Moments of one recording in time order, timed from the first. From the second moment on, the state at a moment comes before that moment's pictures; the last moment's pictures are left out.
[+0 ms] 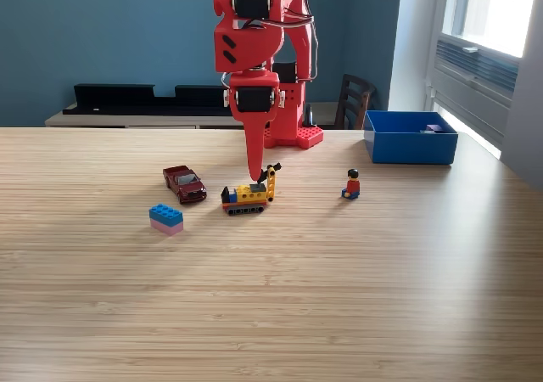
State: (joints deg) arm 11.0 86.4 90.1 75.0 -12.2
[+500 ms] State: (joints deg) arm 13.6 86.4 96.4 73.0 -27.3
